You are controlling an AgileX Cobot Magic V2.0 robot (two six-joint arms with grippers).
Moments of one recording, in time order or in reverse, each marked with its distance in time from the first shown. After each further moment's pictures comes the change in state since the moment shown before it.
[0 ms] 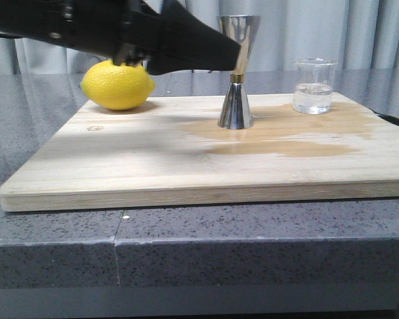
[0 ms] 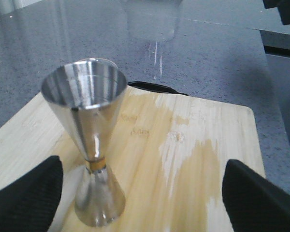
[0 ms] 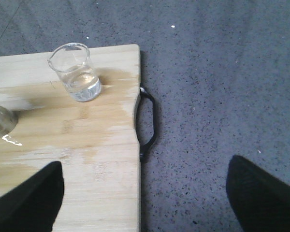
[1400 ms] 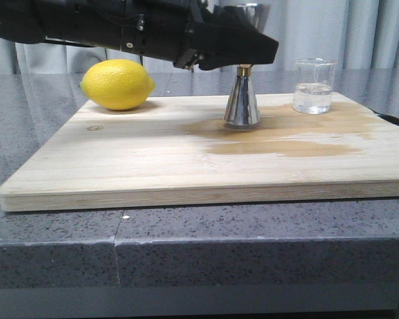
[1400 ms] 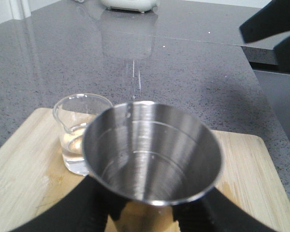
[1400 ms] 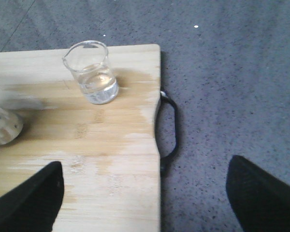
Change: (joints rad) left arm -0.046 0.205 -0.245 0.003 0.093 -0.018; right arm 0.079 0.128 0.035 0.000 -0.168 -0.002
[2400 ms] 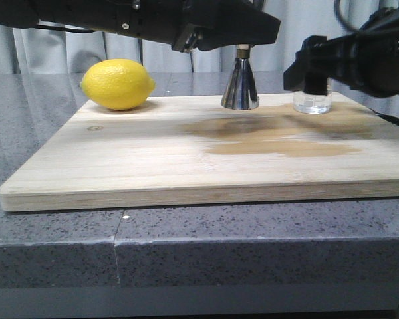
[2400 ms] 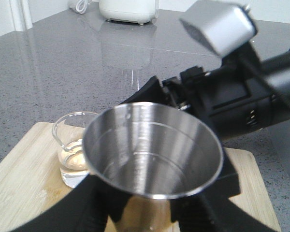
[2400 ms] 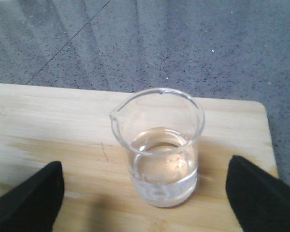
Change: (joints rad) left arm 0.000 -0.032 0.000 0.000 0.006 -0.042; right arm 0.145 0.655 0.000 -0.023 -0.863 0.000
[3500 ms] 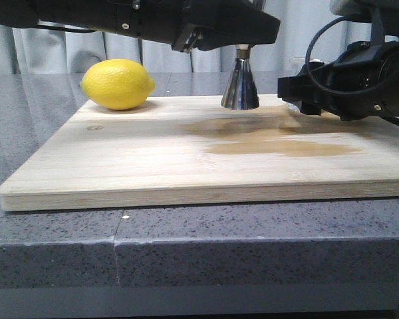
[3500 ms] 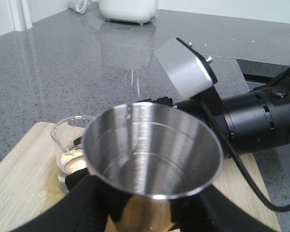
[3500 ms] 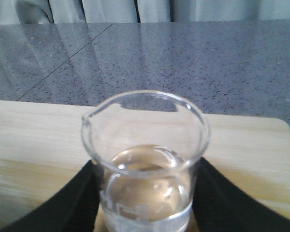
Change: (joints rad) left arm 0.000 0.000 0.000 0.002 0.000 0.000; right arm 0.000 0.197 0.000 -0.006 -0.312 0.000
